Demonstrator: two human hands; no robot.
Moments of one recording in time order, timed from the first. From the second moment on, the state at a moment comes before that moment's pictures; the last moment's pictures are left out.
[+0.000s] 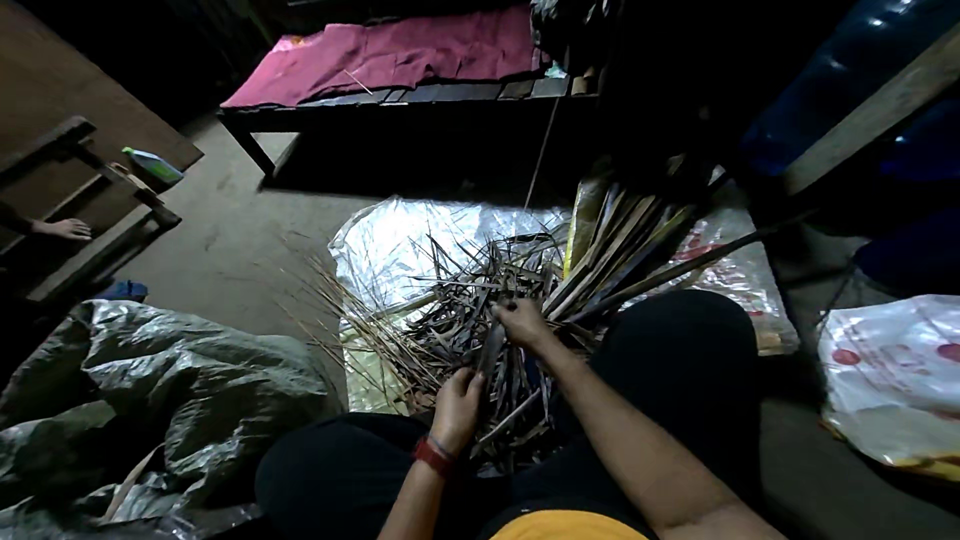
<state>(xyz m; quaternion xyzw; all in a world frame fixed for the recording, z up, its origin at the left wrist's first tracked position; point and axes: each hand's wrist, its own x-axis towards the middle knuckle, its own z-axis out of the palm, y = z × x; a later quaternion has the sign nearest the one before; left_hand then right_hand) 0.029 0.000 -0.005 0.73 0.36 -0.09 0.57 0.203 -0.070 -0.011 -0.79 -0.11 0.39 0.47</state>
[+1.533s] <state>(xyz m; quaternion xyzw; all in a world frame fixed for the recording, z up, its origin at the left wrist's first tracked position) 0.025 -0.020 -0.001 0.60 0.41 -0.07 0.69 0.190 -0.074 -0.015 -0.77 -0.06 0.40 0.50</state>
